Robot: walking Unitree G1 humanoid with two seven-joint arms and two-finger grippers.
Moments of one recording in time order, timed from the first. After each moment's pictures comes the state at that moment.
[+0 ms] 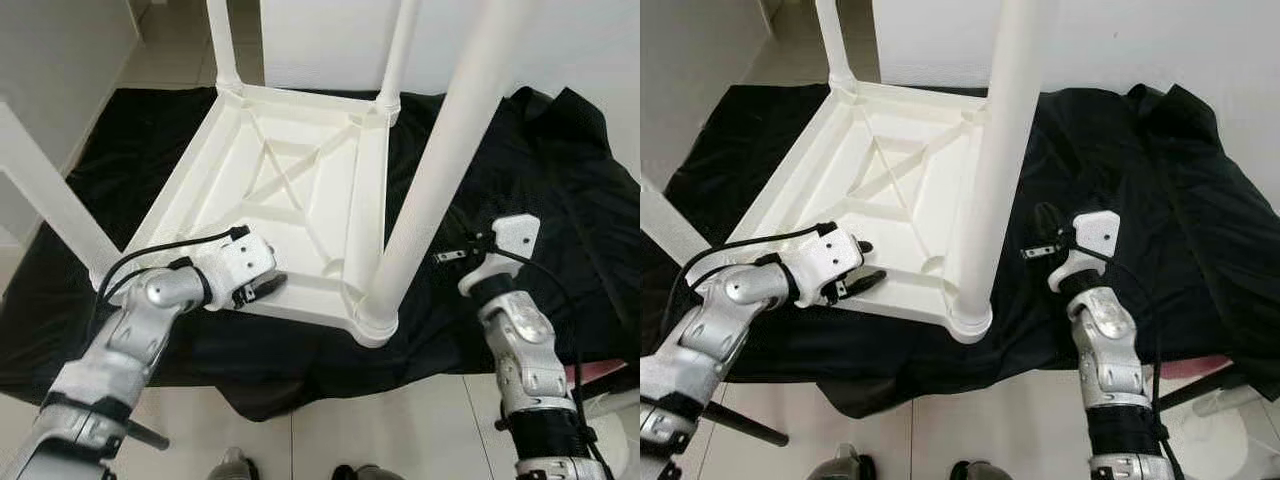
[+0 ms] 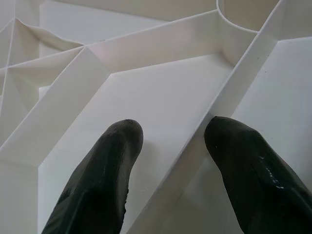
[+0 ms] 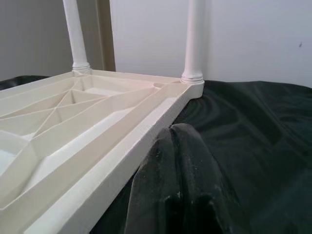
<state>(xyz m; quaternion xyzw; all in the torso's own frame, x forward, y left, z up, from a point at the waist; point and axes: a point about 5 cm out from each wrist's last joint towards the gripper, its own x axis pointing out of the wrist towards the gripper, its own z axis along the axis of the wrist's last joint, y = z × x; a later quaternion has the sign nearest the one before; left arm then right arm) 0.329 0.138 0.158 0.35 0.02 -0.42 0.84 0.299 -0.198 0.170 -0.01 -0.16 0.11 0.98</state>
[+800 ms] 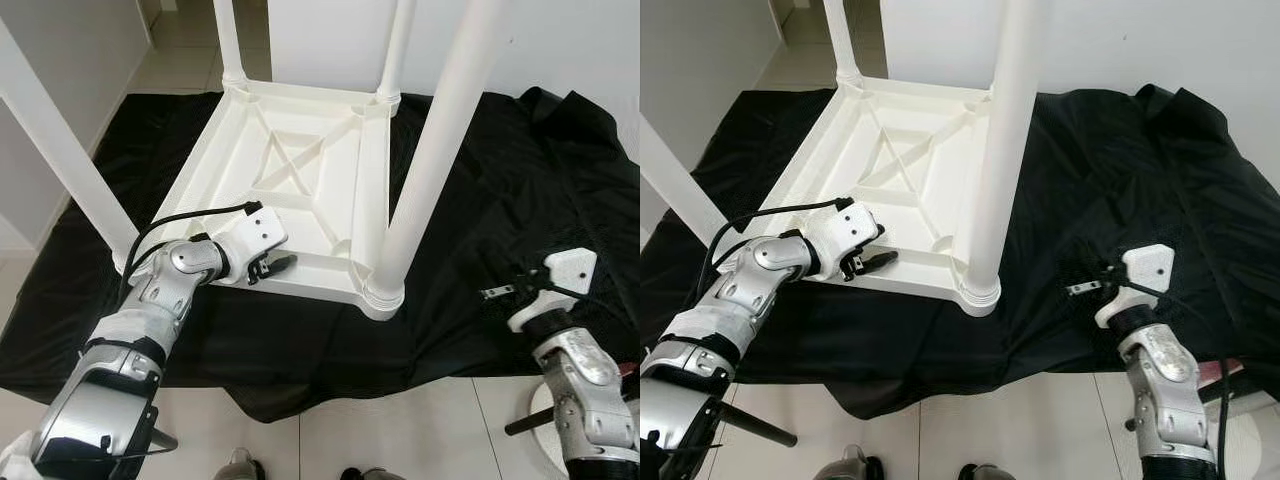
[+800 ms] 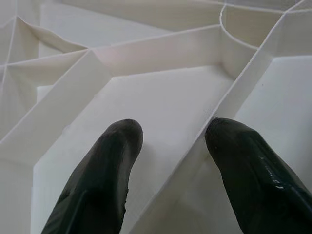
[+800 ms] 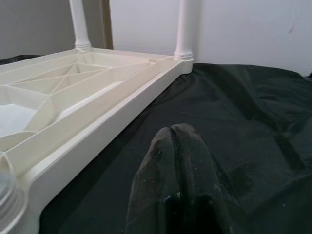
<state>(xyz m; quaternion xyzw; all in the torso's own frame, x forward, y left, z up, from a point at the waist) 0.362 0.126 0.164 0.29 0.02 -0.42 0.86 0.262 -0.237 0.169 -0.05 -0.12 0.13 0.98</state>
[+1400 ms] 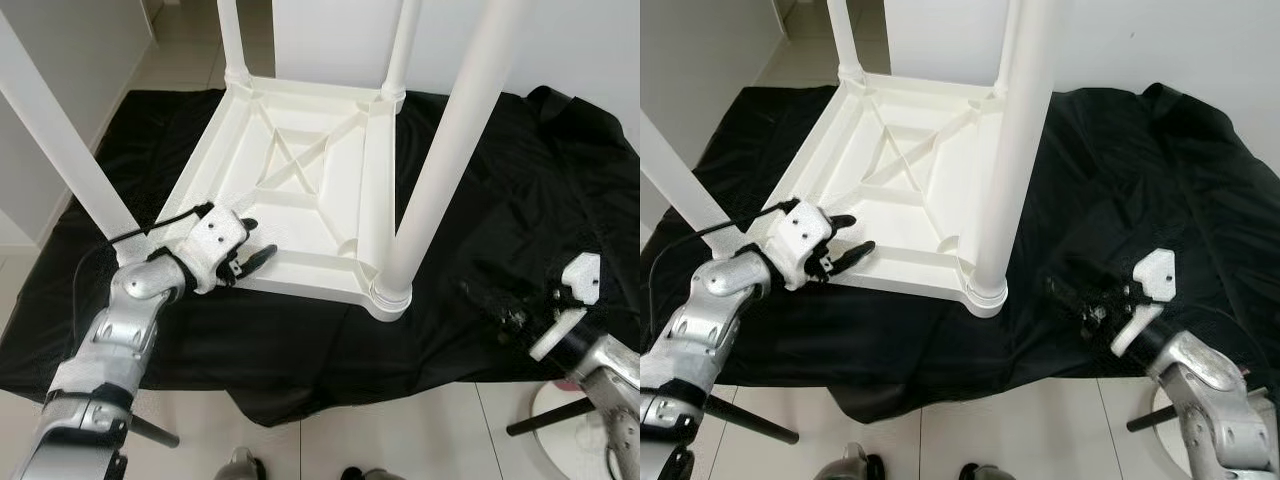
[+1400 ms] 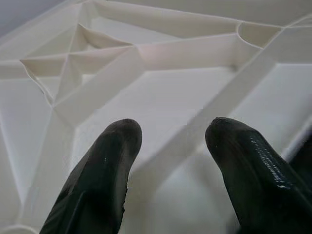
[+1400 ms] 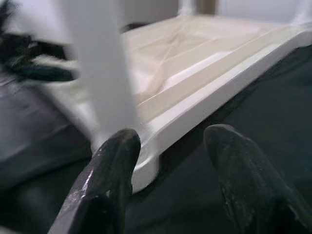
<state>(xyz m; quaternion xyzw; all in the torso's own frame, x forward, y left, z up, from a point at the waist) 0.322 0.167 0.161 0.24 -0.04 -0.37 0.89 0.225 -0.225 0.175 -0.05 -0.02 0.38 0.92</state>
